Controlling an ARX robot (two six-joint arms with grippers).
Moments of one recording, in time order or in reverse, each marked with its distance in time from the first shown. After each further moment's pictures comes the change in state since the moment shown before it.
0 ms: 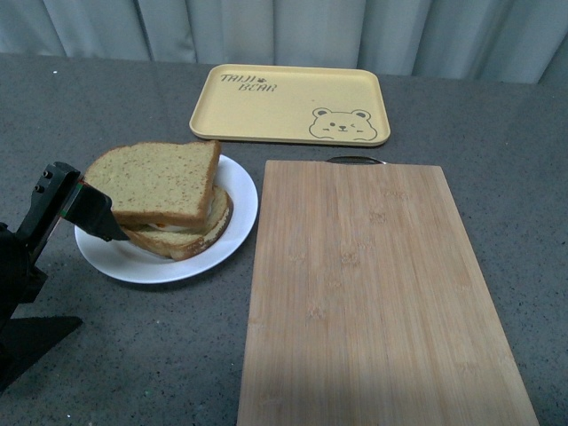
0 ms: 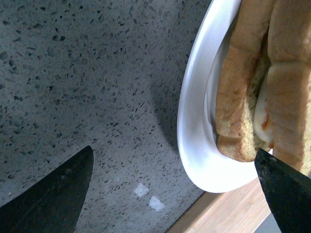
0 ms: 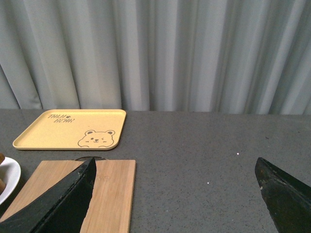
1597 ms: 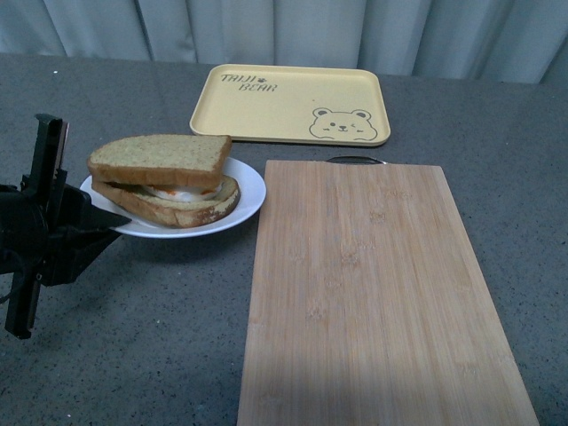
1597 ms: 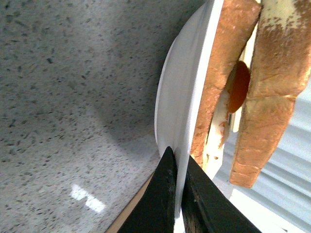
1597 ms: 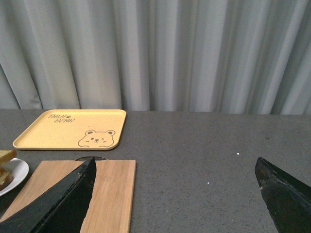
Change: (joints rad) left arm 0.031 0.103 -0.016 0.401 0.126 -0.171; right arm 0.000 0.000 0.000 0.000 0.000 0.000
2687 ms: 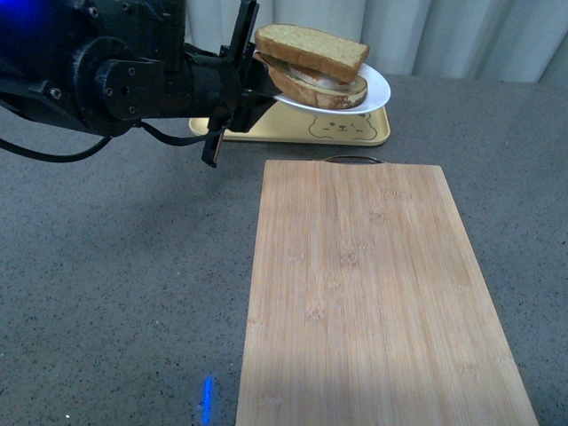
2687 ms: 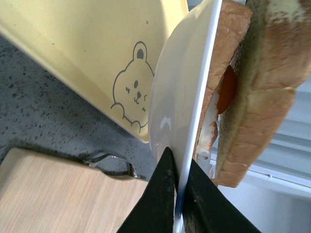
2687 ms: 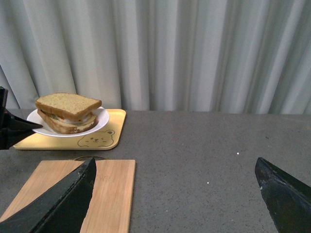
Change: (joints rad) left arm -0.205 0.419 0.835 -0.128 0.043 0.022; right arm 0.000 0.000 0.000 0.000 0.000 0.000
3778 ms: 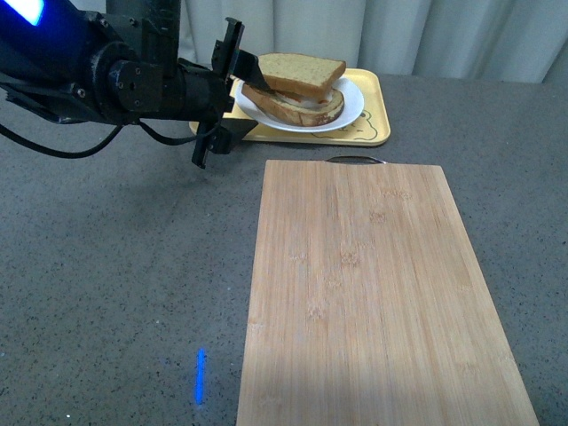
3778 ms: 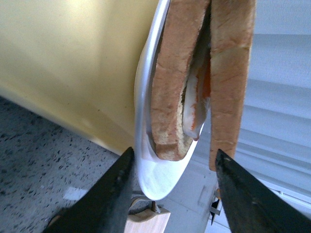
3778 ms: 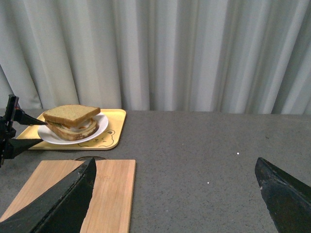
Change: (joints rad) left arm 0.060 0.135 0.198 -0.150 0.043 0.027; right arm 0.000 0.000 0.000 0.000 0.000 0.000
